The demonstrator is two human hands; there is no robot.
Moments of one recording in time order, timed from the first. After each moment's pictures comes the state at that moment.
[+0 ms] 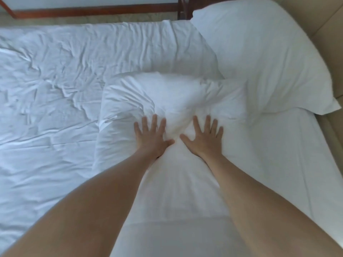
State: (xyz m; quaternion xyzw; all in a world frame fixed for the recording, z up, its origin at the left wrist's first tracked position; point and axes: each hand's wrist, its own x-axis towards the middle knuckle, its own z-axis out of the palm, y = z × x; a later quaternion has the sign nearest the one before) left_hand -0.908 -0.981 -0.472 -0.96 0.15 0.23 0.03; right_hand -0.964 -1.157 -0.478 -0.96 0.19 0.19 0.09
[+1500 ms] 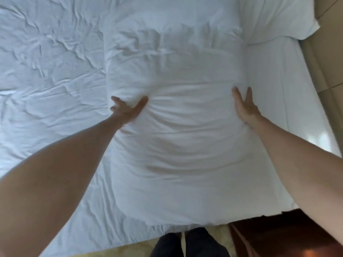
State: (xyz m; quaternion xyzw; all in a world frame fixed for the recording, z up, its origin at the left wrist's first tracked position) left_hand -1.052 -0.840 -0.411 -0.90 -0.18 0.32 -0.23; right_hand -1.197 -1.194 -0.394 -0.79 0.47 0.17 0.37
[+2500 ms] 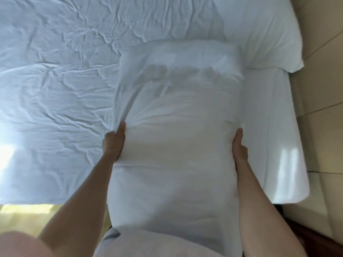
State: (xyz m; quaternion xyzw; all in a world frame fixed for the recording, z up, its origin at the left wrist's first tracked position) left_hand -1.253 -0.740 -0.313 -0.87 -0.31 0.21 -0.34; right_hand -1.352 -1.112 -0.297 -0.64 0.62 0.13 0.44
